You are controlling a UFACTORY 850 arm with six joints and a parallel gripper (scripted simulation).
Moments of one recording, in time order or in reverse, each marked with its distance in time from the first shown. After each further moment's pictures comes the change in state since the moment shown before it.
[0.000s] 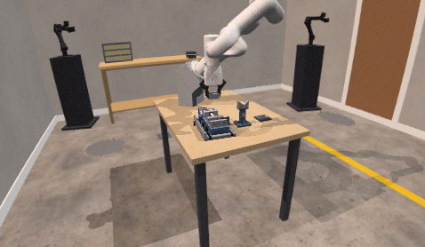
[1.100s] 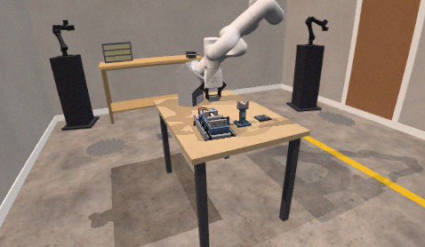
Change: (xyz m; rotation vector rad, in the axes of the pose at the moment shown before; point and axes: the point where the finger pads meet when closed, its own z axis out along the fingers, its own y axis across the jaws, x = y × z) arm 0.000 0.000 0.014 0.000 0.000 -0.001
